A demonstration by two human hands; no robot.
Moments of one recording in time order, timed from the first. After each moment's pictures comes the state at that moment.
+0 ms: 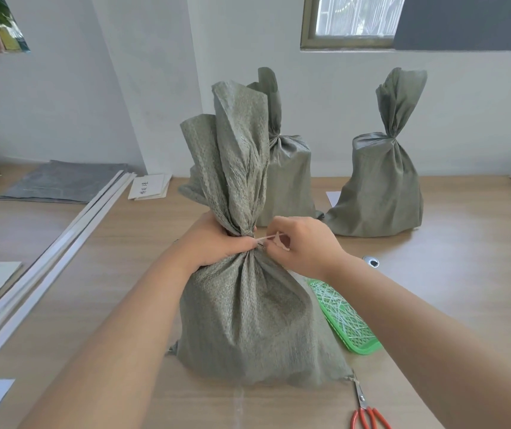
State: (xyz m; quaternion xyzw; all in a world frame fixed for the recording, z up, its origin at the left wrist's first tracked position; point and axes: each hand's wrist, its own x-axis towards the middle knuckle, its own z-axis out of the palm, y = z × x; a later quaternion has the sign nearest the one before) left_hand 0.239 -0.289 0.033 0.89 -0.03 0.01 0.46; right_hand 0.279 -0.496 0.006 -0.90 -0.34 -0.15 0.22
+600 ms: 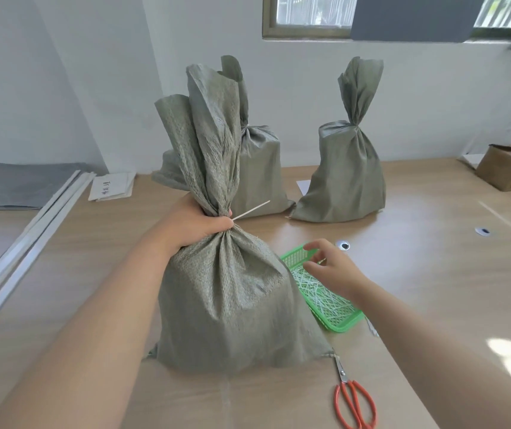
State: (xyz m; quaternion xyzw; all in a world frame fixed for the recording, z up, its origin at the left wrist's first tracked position) left_hand 0.263 -0.292 0.040 0.89 -0.04 0.00 0.45; right_hand 0.262 -0.583 -0.072 -0.89 -0.03 0.06 0.44
